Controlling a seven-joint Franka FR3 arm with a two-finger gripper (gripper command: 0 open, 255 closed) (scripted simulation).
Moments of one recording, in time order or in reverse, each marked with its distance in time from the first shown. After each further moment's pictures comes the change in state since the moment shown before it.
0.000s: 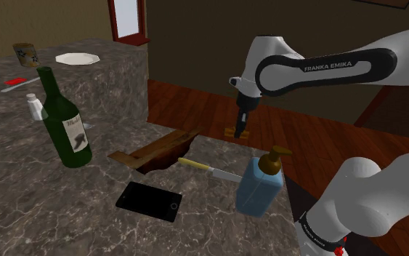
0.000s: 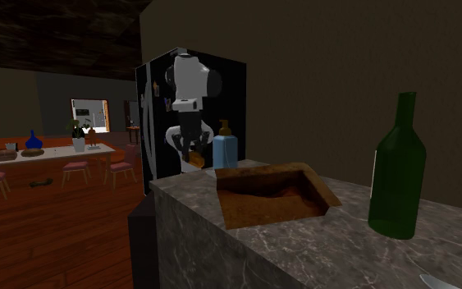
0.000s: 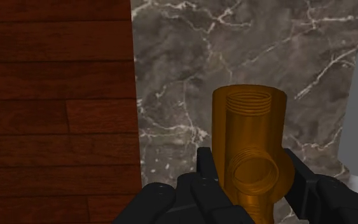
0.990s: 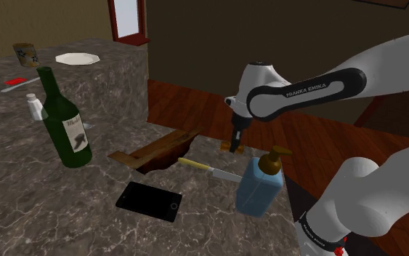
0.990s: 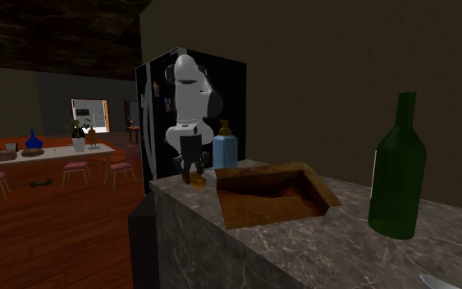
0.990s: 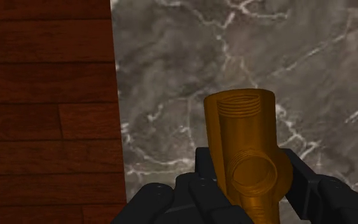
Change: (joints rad) arm 0.002 0.091 -0.008 -0.136 0.004 0.227 -0.010
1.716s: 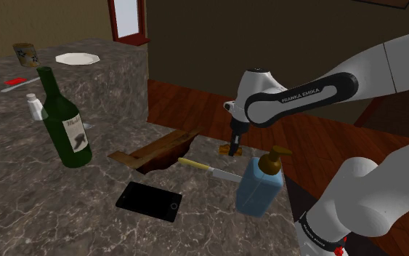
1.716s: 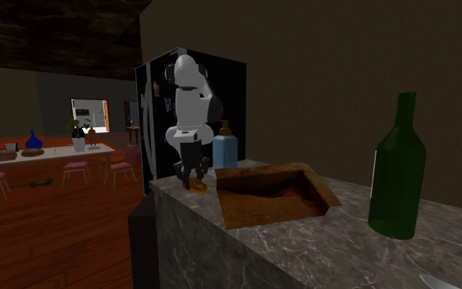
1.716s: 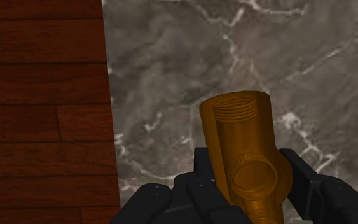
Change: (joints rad) arm 0.001 0.036 -0.003 -0.028 0.002 0.063 -0.005
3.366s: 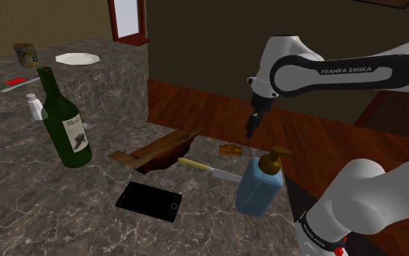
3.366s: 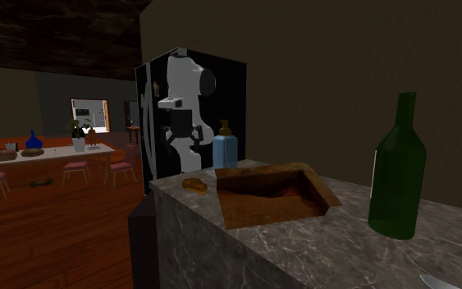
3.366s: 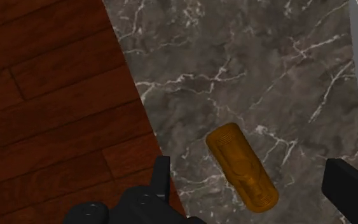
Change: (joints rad) arm -0.111 -0.249 0.043 0.094 -0.039 -0.369 0.273
